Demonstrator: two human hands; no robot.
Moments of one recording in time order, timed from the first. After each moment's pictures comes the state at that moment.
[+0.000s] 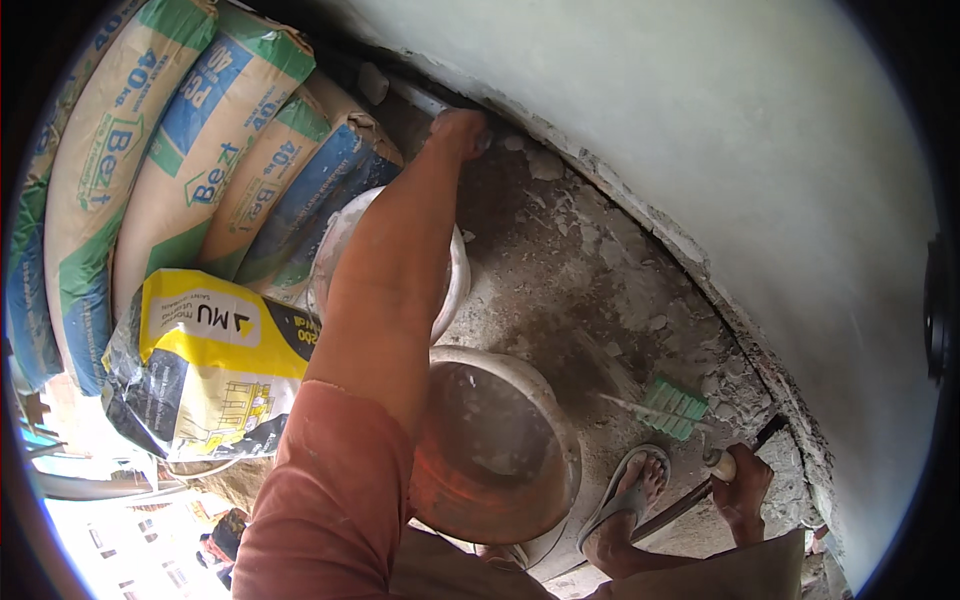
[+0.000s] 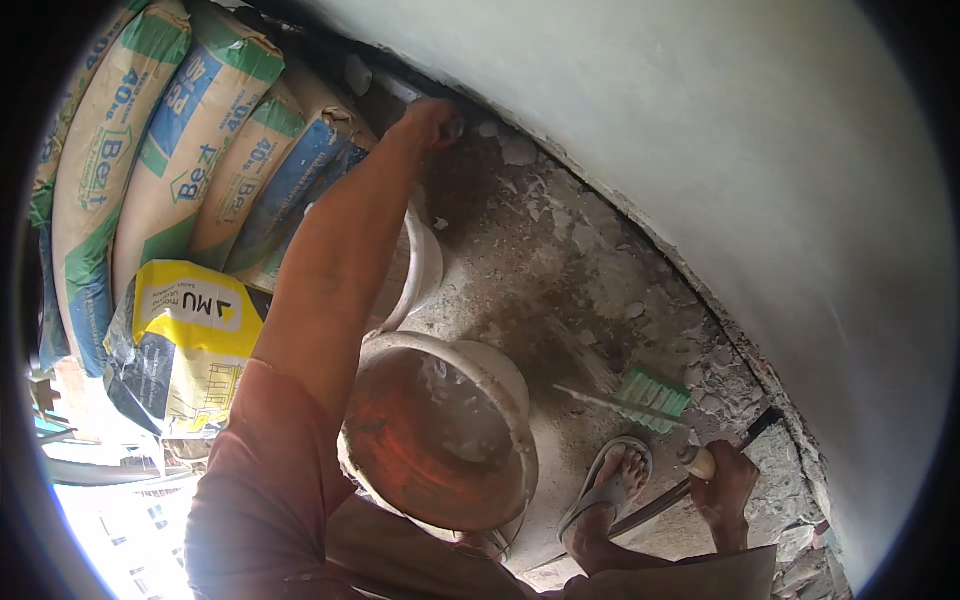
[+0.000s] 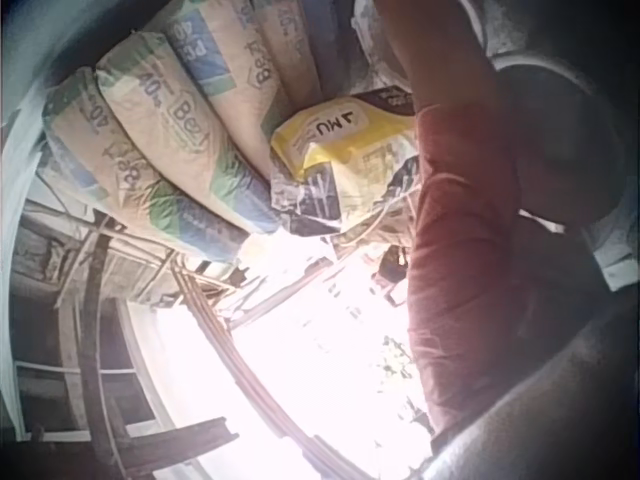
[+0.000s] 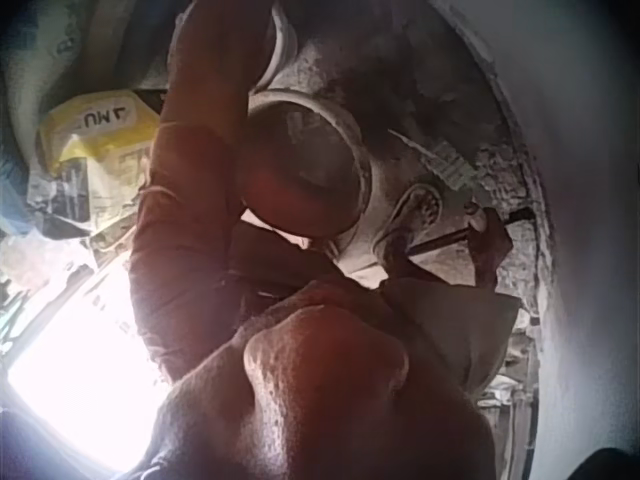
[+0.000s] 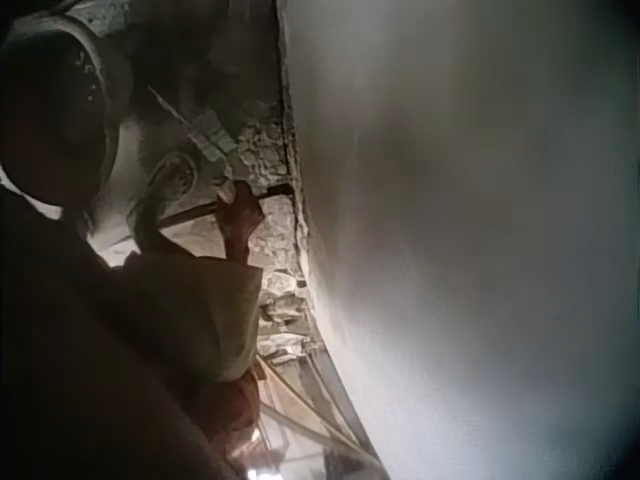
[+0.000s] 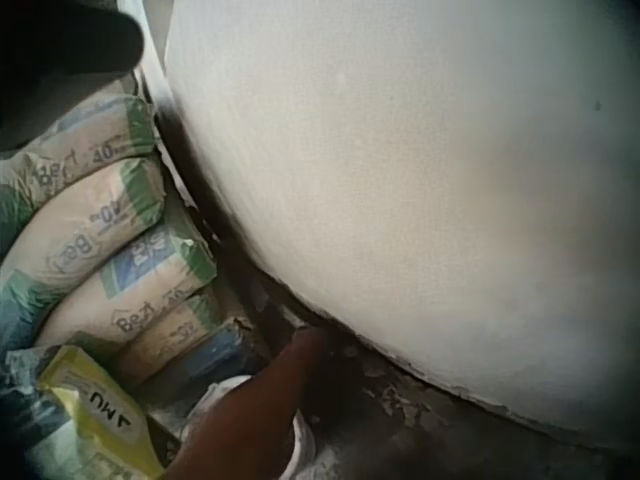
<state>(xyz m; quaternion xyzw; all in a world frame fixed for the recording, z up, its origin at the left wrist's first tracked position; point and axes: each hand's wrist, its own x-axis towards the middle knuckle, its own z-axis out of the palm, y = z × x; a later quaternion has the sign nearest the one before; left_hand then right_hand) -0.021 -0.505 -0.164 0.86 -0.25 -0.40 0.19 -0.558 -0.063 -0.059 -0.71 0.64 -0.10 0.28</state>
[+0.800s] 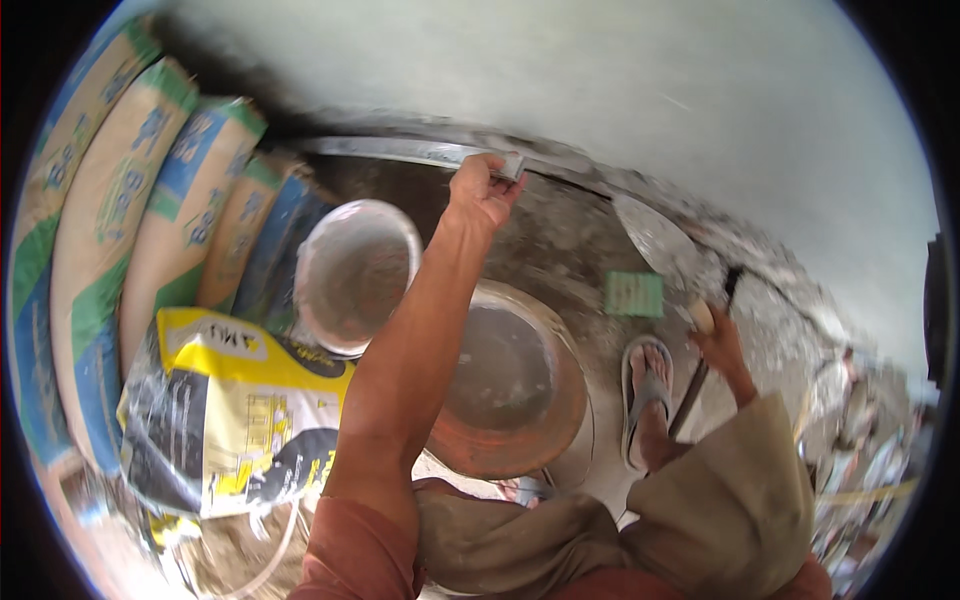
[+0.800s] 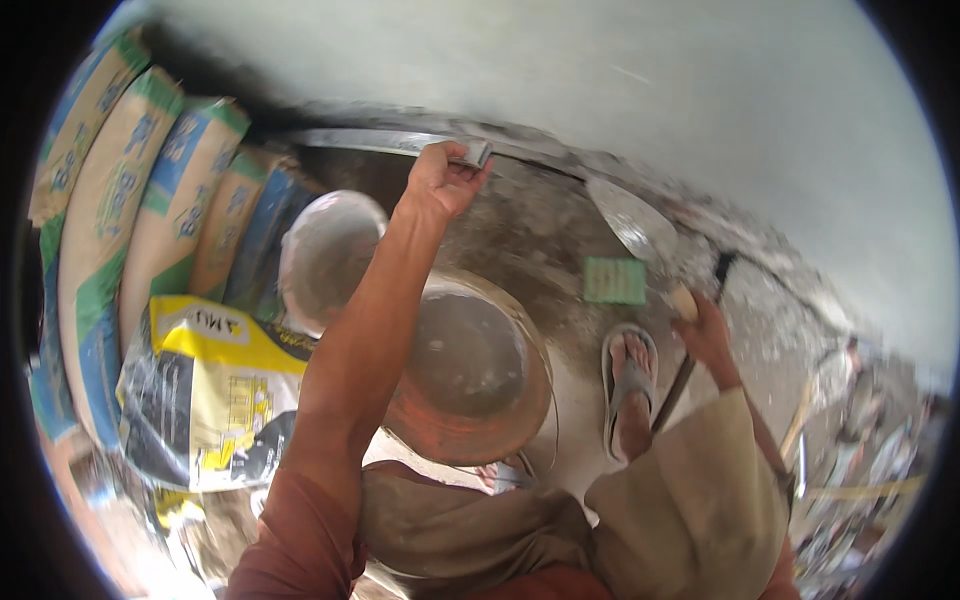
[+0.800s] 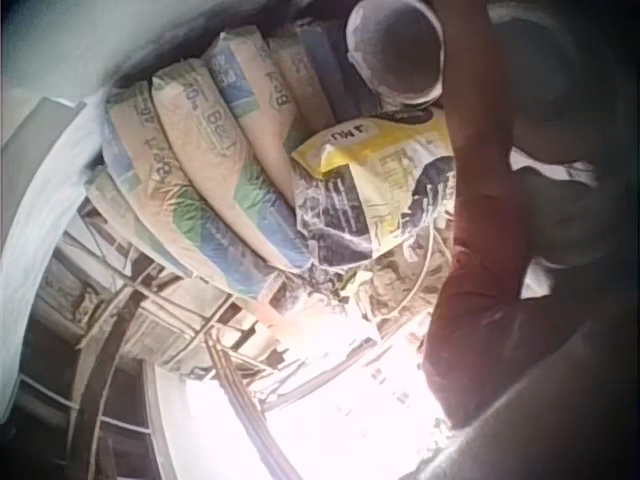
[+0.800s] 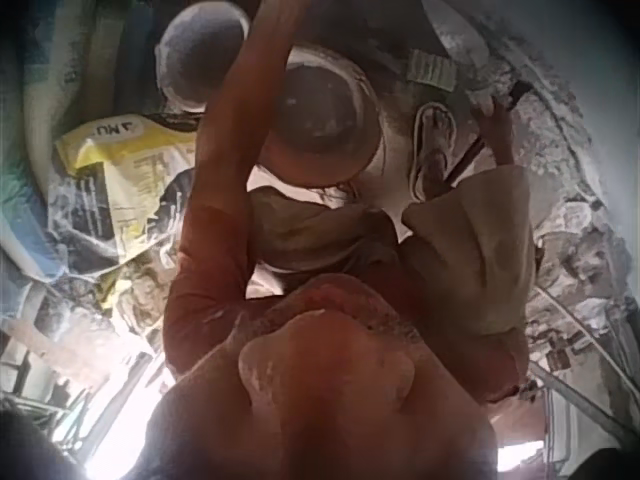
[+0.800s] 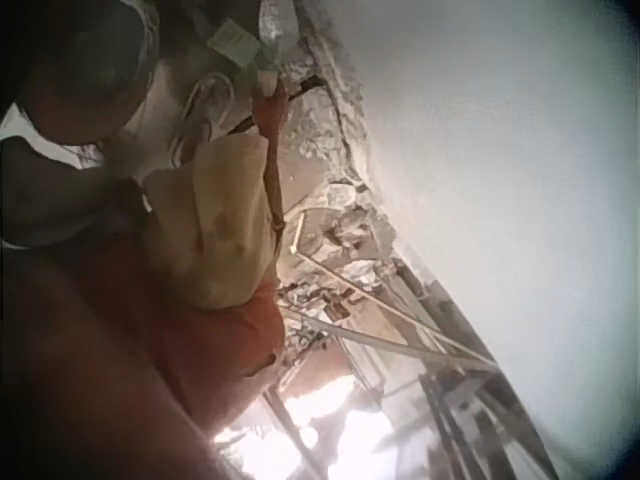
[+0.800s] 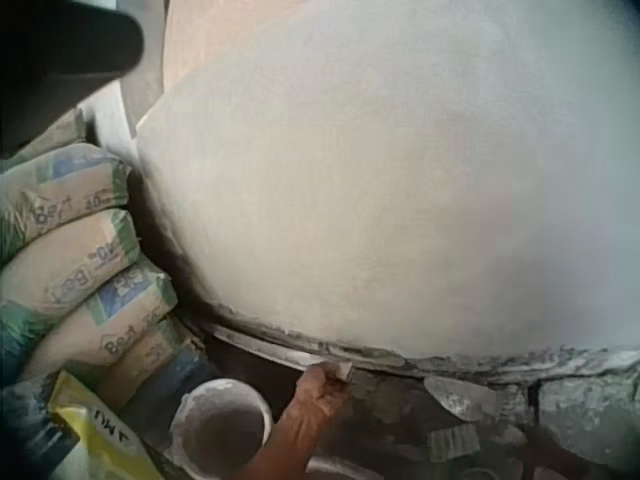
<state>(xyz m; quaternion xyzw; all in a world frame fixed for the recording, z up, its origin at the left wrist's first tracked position) -0.202 -0.299 -0.042 0.49 -0.03 -0.74 0.47 -0.556 0.002 -0.115 -0.51 0.79 -0.19 0.30</state>
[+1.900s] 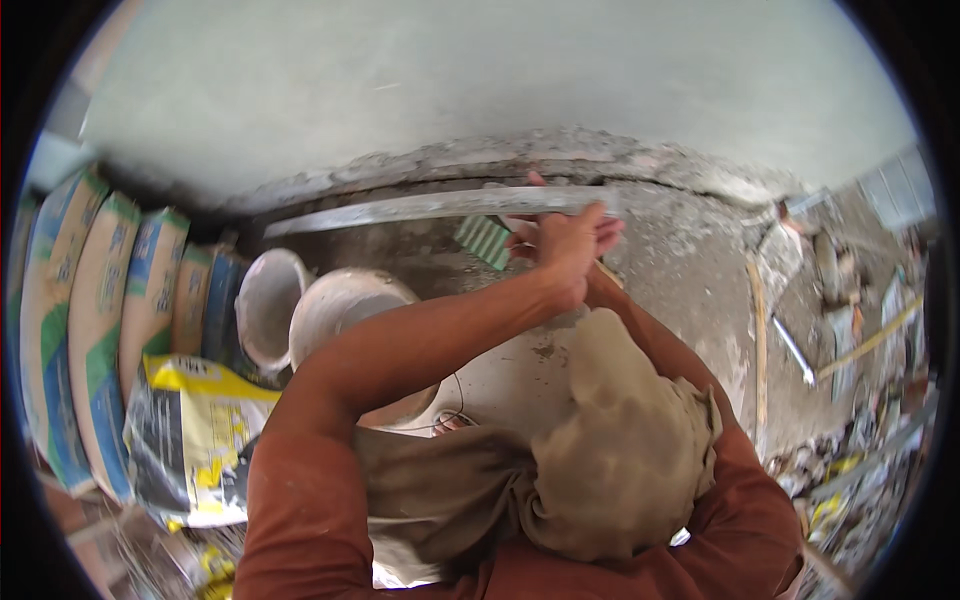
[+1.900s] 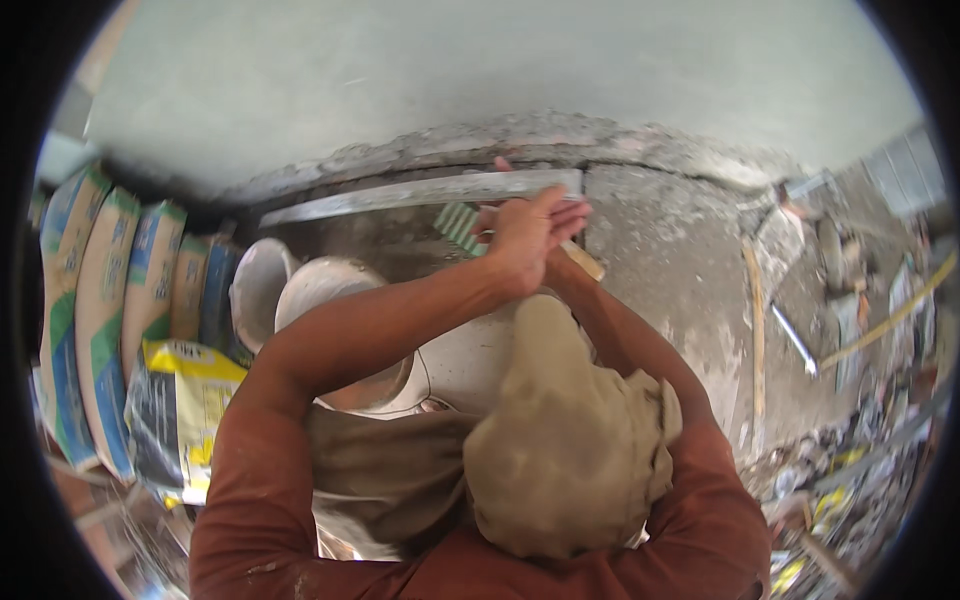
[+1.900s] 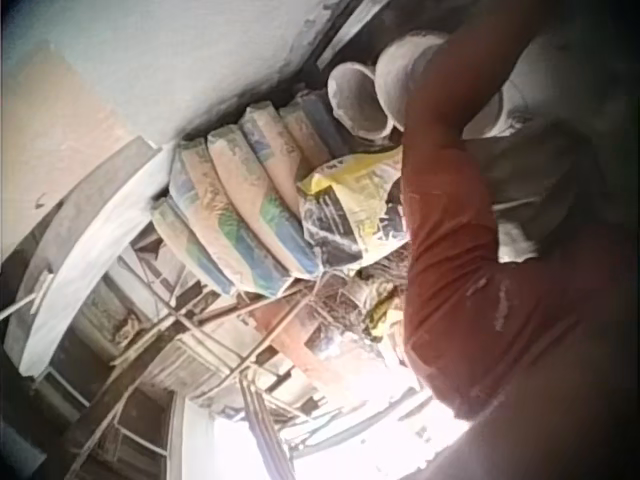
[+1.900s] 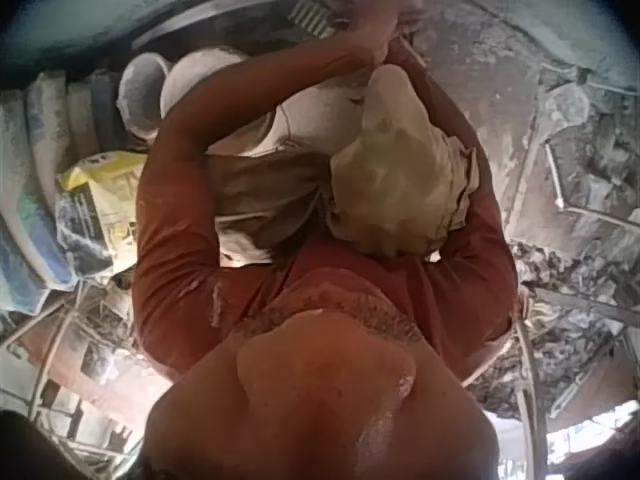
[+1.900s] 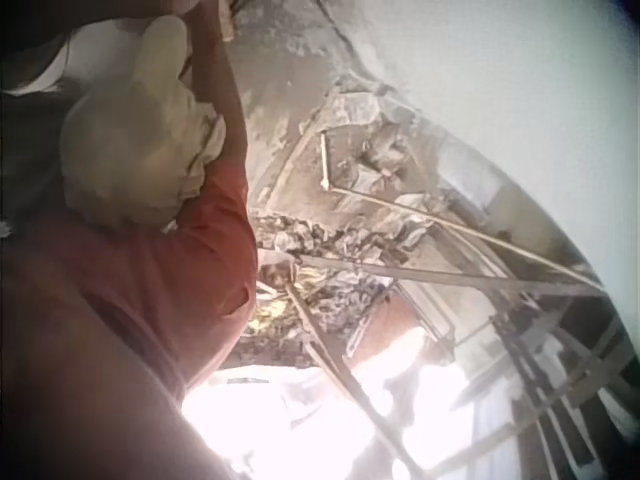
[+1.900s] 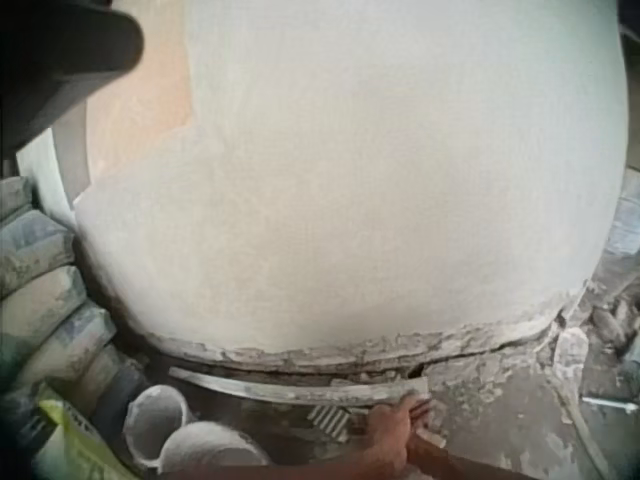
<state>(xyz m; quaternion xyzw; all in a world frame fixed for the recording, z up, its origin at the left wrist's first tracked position) -0.455 0.001 0.026 0.38 -0.28 -0.84 0.26 -0.501 0.043 -0.100 -0.19 0.35 -0.64 0.66</state>
